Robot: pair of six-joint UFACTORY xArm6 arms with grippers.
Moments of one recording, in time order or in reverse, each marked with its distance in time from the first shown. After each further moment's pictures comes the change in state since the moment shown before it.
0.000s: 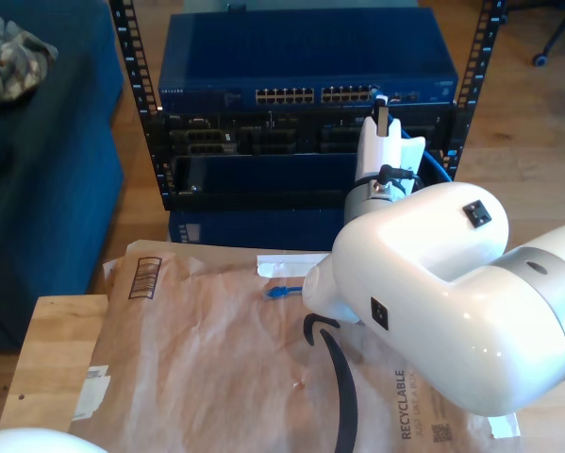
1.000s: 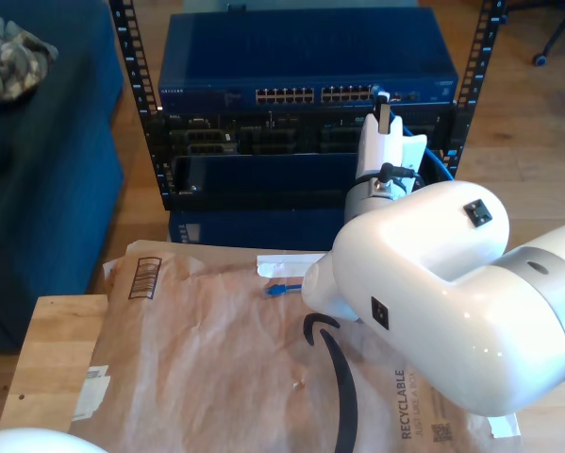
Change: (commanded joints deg) left arm 0.0 0.0 0.0 0.0 0.0 0.0; right arm 0.0 -0.1 0.1 0.3 -0.5 0.2
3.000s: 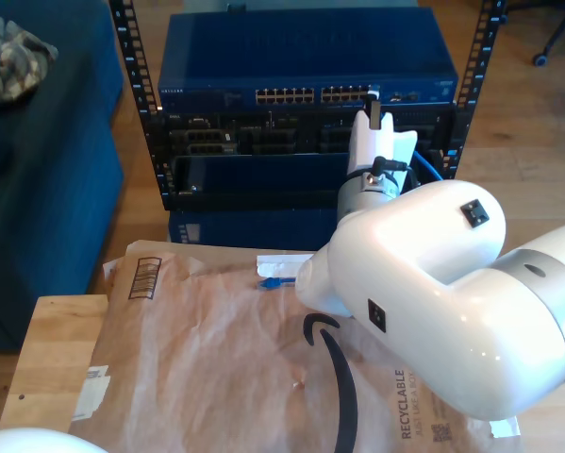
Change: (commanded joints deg) left arm 0.1 0.0 0.0 0.0 0.0 0.0; right arm 0.9 0.0 -1.6 -0.3 3.3 0.1
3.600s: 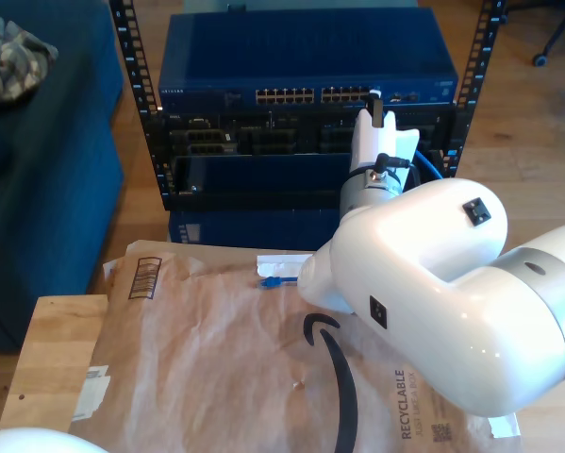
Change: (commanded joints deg) left arm -0.1 0.0 0.0 0.0 0.0 0.0; right arm -0.8 0.4 -1.2 0.4 1.0 0.1
